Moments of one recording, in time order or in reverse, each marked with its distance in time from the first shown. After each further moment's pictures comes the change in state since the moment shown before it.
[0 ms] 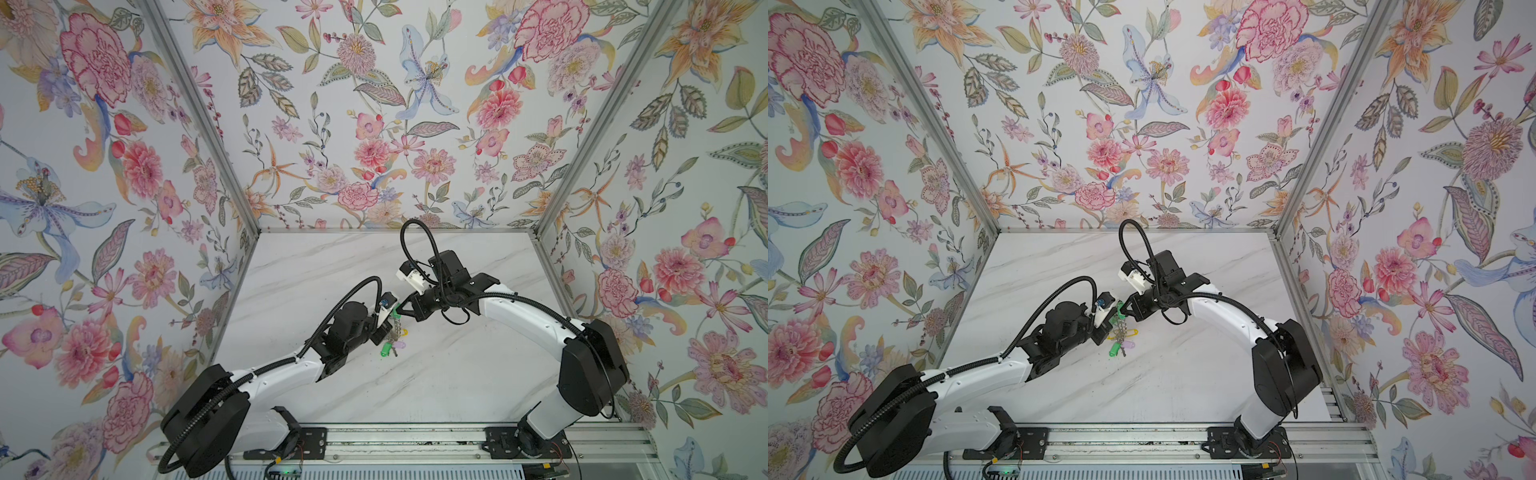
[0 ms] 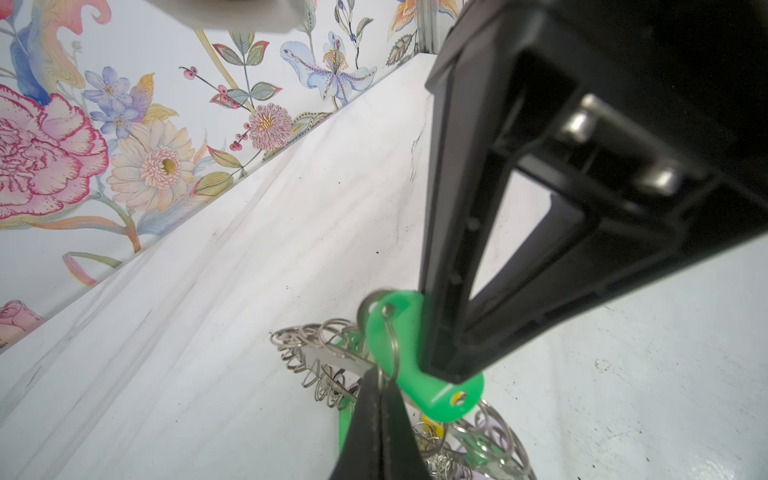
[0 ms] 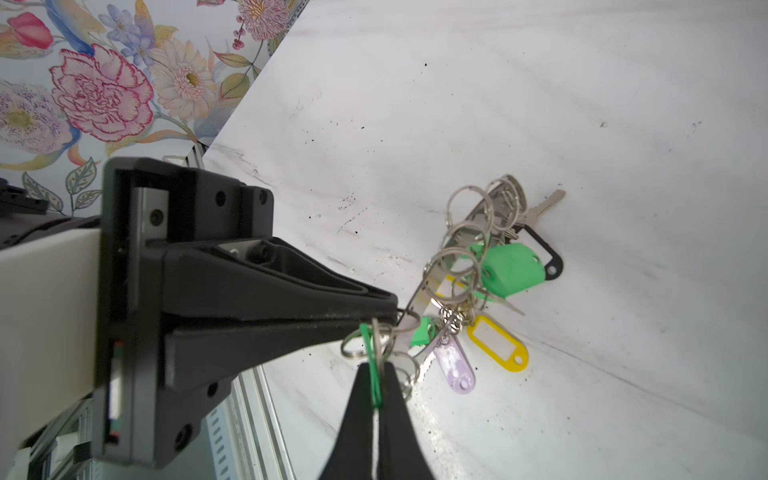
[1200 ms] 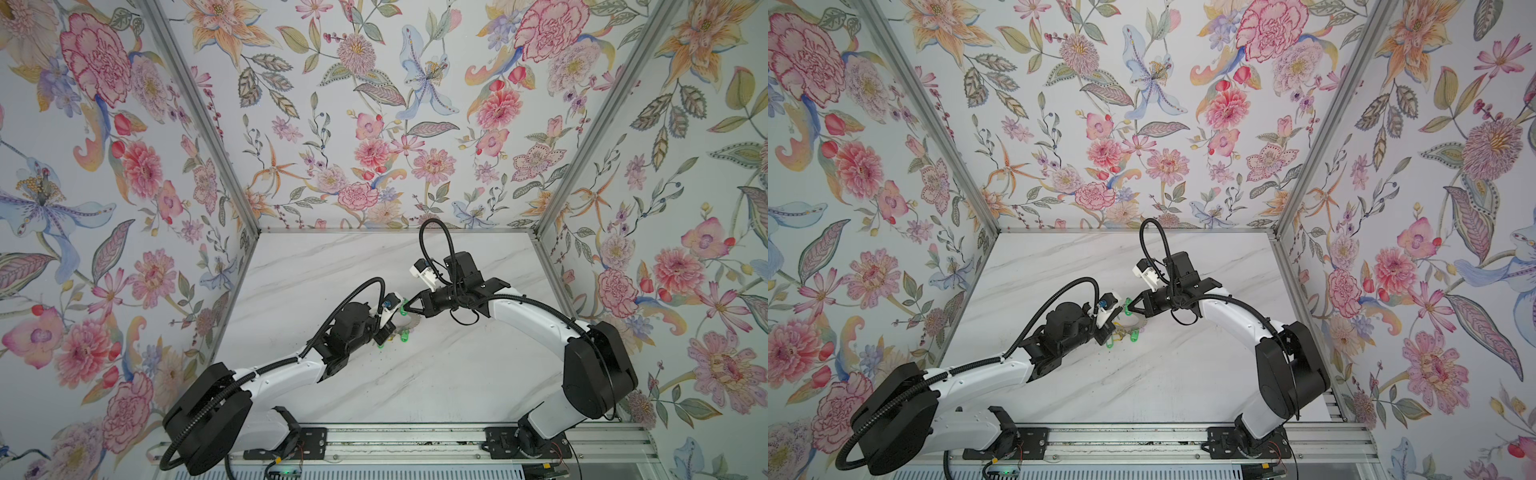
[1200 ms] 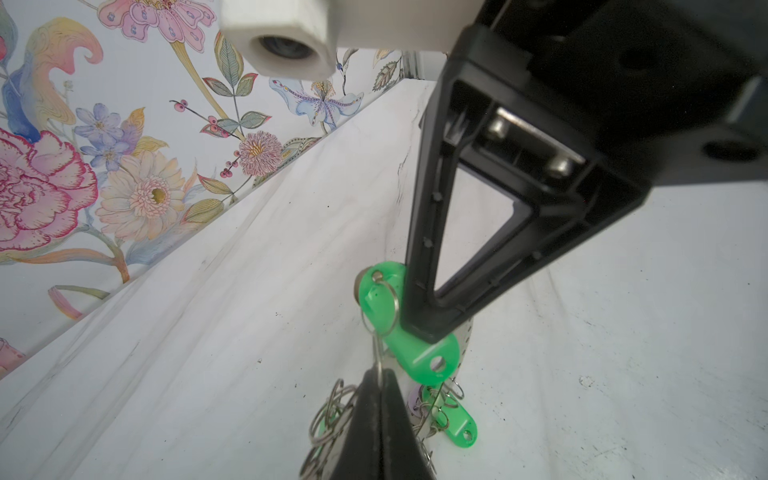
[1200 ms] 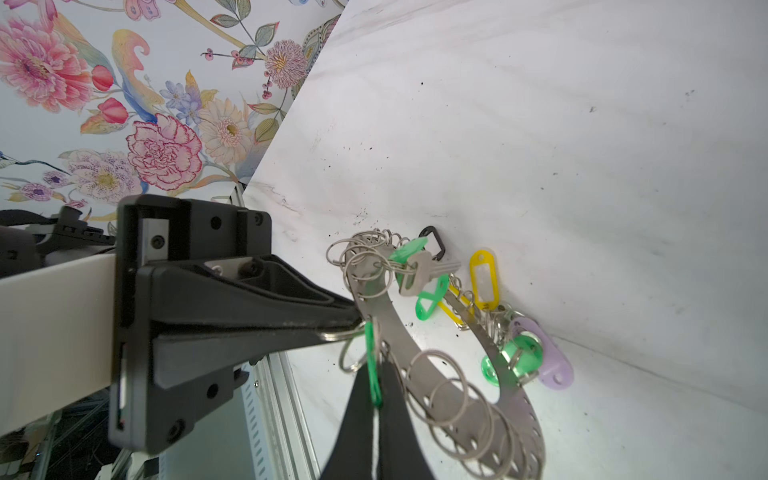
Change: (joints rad) left arm -0.015 0.011 0.000 0.049 0.024 0.018; right arm -0.083 -0.034 -0.108 0.124 -0.119 0.070
